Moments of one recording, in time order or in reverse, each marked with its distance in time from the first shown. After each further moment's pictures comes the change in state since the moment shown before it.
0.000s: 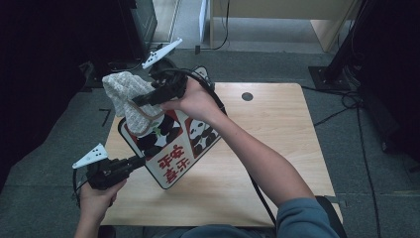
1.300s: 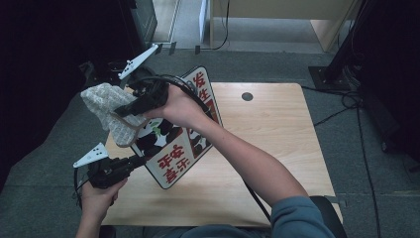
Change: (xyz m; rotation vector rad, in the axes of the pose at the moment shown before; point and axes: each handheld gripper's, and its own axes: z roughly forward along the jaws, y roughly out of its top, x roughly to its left) left arm 0.001 0.001 0.003 -0.008 0.000 -0.001; right arm 0.031 0.016 0.027 0.048 0.051 -0.053
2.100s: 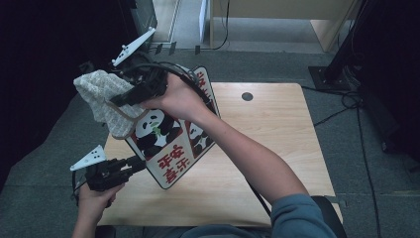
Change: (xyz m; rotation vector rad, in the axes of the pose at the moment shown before) left arm 0.002 -0.006 -0.003 0.008 -0.047 0.044; right arm 0.009 0.026 -0.021 -0.003 -0.050 -0.029
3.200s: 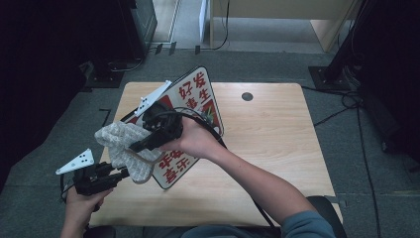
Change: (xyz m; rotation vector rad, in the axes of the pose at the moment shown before) left arm 0.015 -0.009 -0.025 0.008 -0.037 -0.007; right arm 0.031 -0.086 0.022 0.063 0.165 0.055
